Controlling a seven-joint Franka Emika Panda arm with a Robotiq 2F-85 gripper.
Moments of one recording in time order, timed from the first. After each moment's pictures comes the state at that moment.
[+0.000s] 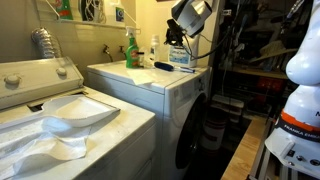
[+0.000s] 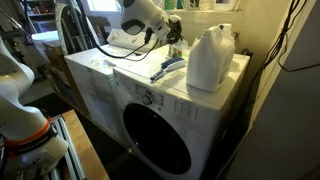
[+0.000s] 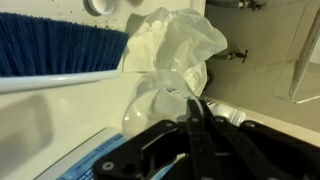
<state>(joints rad) -0.47 0.16 0.48 -2.05 0.89 3.24 0.52</state>
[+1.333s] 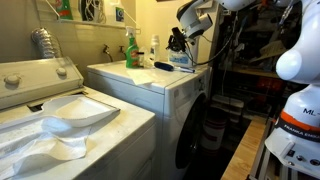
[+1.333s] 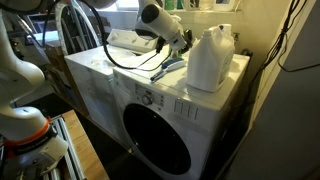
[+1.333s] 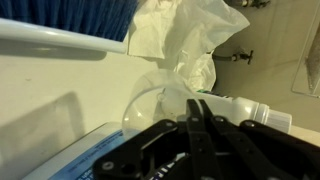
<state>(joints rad) -0.97 0.43 0.97 -1.91 1.03 3.24 0.12</state>
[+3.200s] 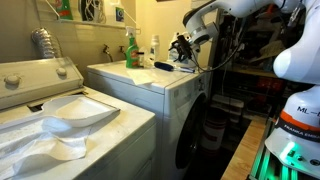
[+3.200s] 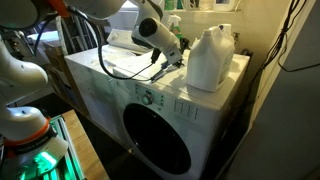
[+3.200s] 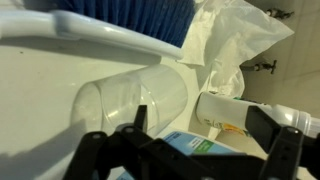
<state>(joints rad) -1.23 0.55 1.22 -2.04 1.03 3.29 0.00</state>
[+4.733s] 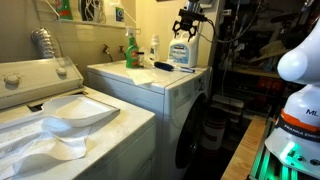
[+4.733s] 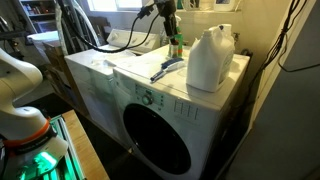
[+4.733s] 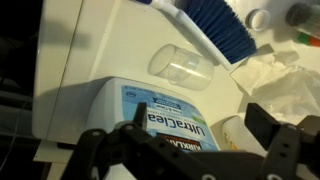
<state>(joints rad) -0.83 0.03 0.64 -1.82 -0.05 2.18 0.76</state>
